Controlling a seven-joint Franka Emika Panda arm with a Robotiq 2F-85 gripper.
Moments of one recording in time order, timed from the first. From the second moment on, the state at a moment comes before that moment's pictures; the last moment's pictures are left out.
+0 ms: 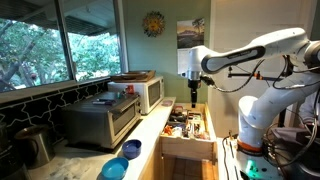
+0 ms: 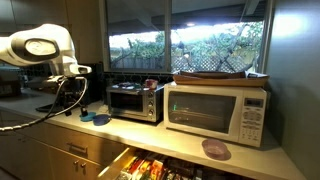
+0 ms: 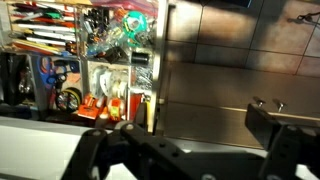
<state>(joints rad) 0.02 -0.88 -0.05 -2.68 -0.13 1.89 -0.20</state>
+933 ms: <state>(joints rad) 0.10 -0.66 0.10 -2.73 0.03 2.31 0.07</state>
